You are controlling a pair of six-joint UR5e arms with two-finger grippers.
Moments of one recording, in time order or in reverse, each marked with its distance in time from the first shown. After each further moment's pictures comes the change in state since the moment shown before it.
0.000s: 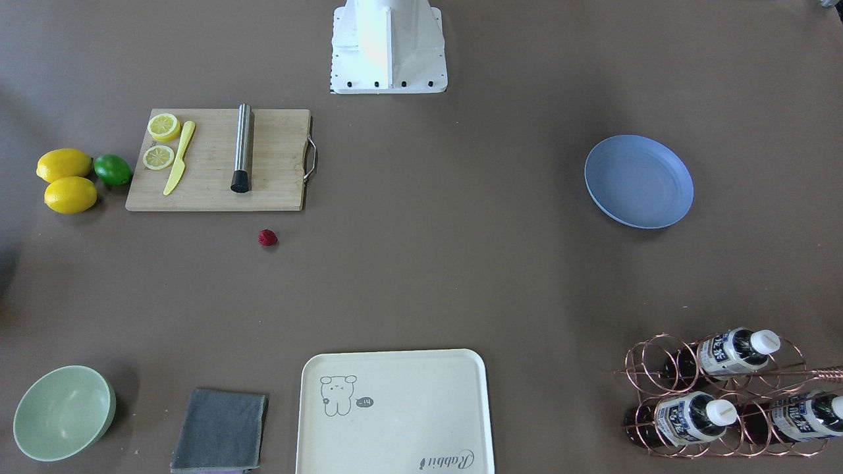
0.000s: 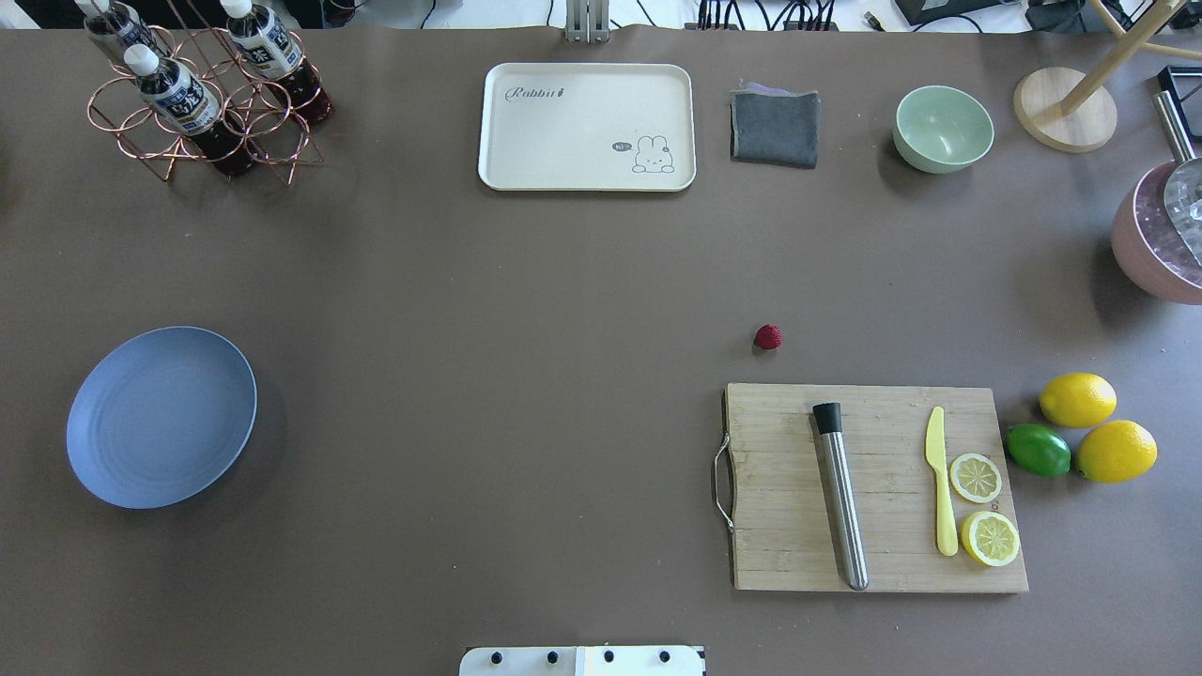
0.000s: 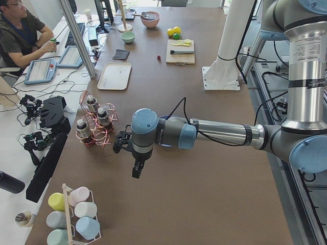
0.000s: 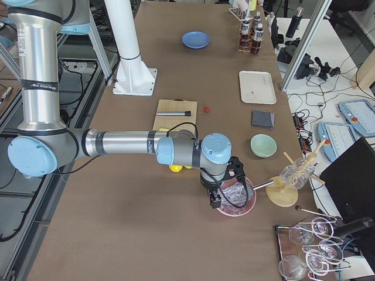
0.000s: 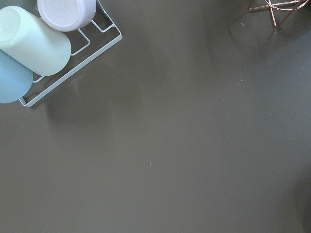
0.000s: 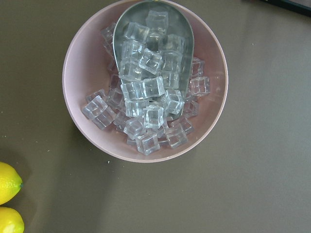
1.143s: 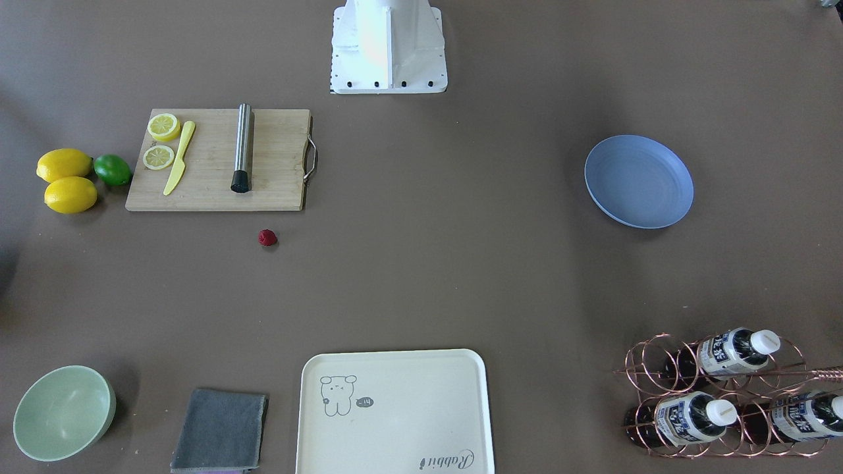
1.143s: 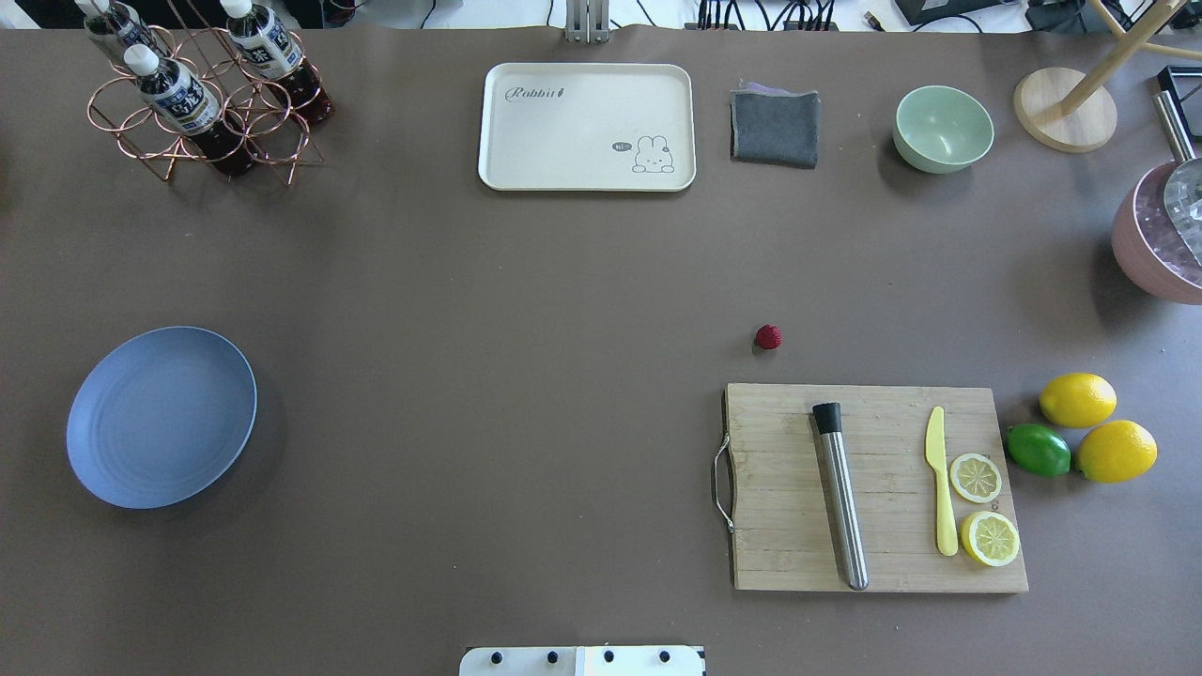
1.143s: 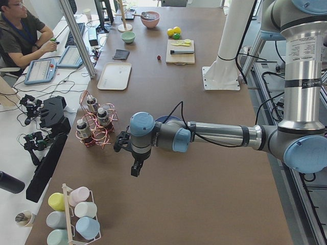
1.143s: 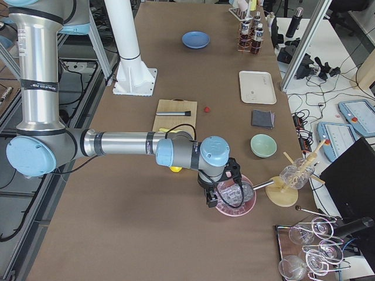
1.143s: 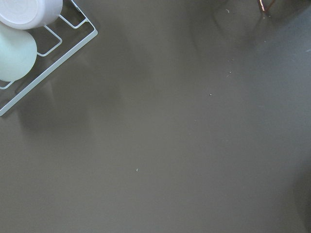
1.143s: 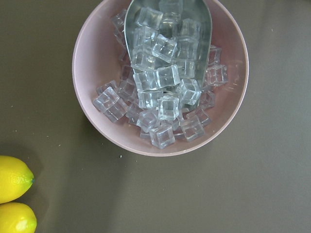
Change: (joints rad) left arm 0.070 -0.007 0.047 -0.073 -0.008 0.001; right arm -0.024 -0.021 0.003 0.002 0.034 0.015
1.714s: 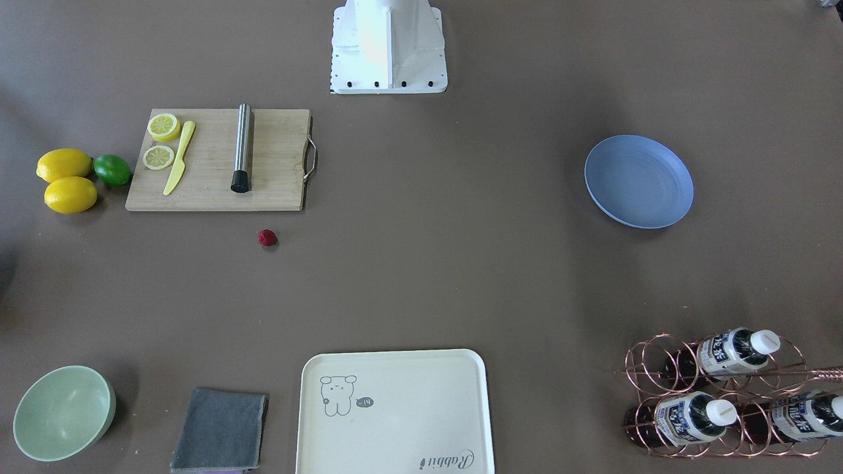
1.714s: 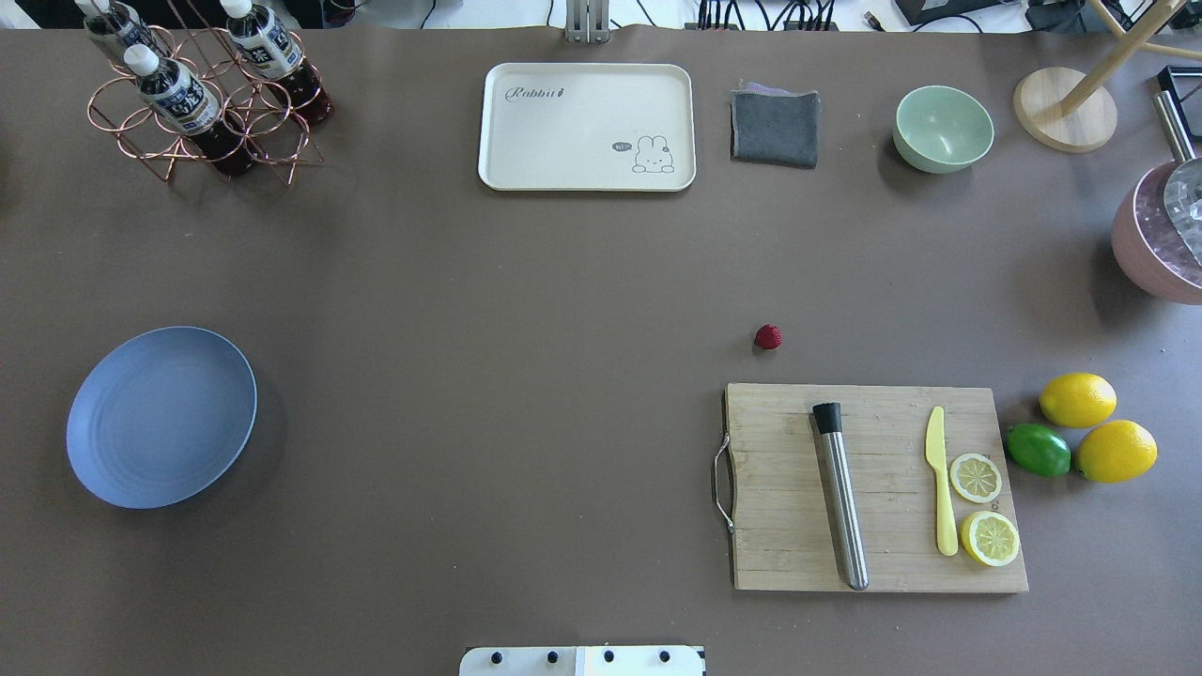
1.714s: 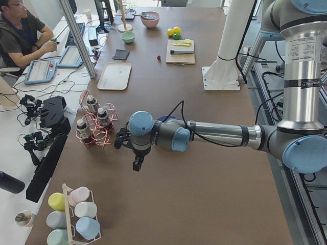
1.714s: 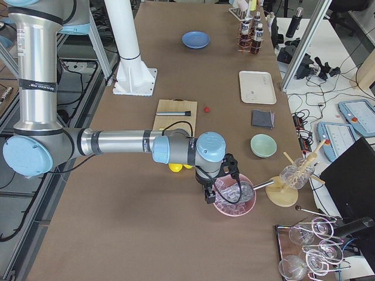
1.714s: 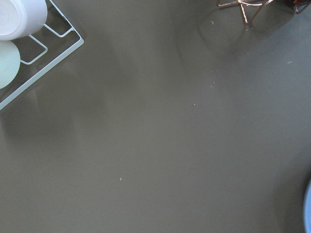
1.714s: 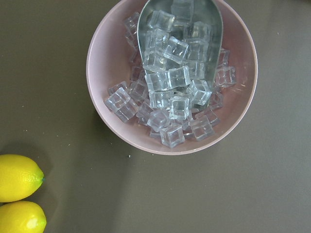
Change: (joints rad) left arm 0.009 0.005 -0.001 -0.013 -0.108 -0.079; right arm -0.009 -0.021 0.039 0.003 -0.002 0.022
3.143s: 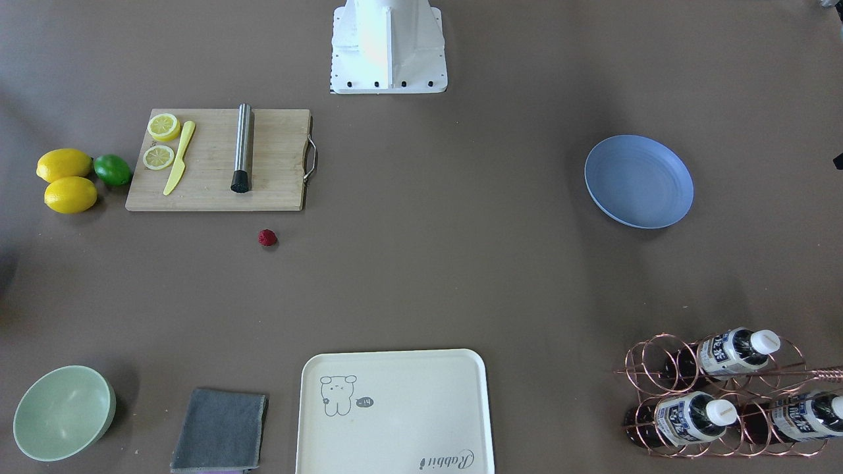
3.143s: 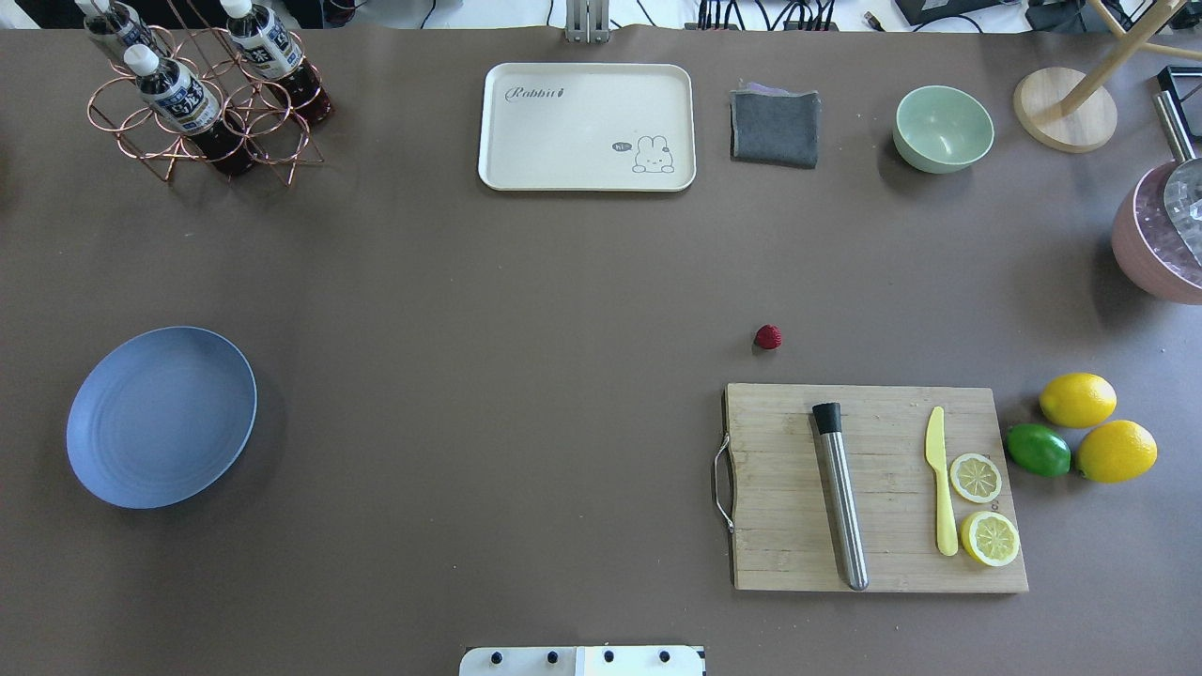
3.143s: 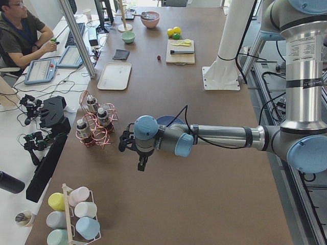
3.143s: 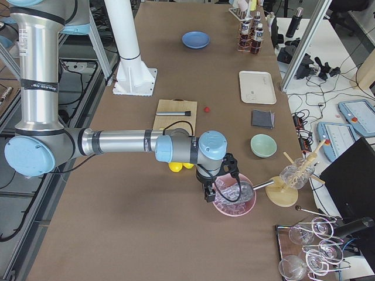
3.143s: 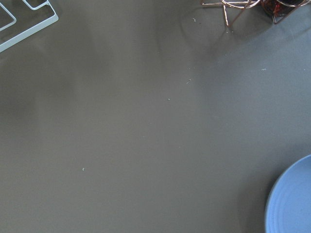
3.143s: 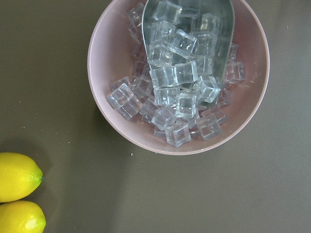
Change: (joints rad) left arm 0.019 0.028 0.015 -0.100 -0.022 -0.117; right arm -0.031 0.001 0.000 0.006 -0.012 0.017
